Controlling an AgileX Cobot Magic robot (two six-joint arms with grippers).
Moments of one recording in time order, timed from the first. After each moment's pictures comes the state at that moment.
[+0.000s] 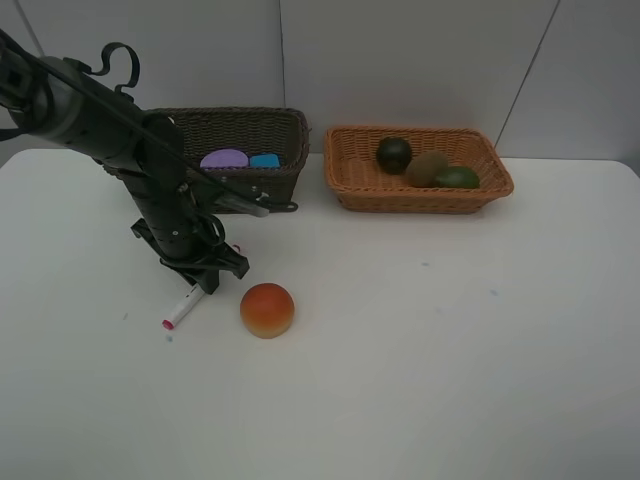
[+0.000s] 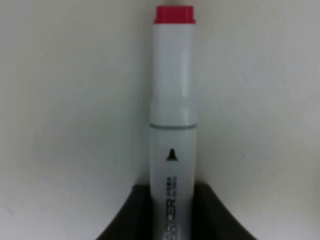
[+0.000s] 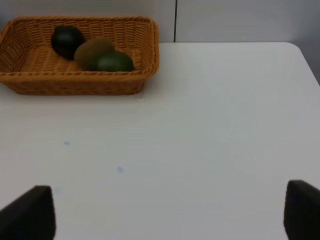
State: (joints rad) left arm -0.43 2.06 -1.11 -0.04 0.55 0.04; right arm -0.02 0.00 -0.52 -0.07 1.06 0.01
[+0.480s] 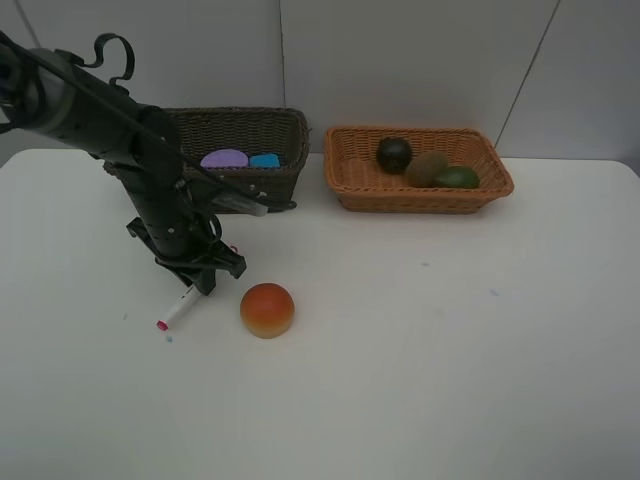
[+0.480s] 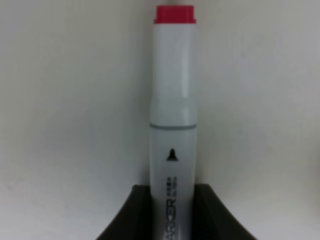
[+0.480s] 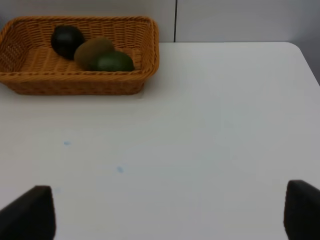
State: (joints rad) left arm -0.43 2.03 -1.11 -0.04 0.59 0.04; right arm -0.02 0.00 -0.52 -0.07 1.06 0.01
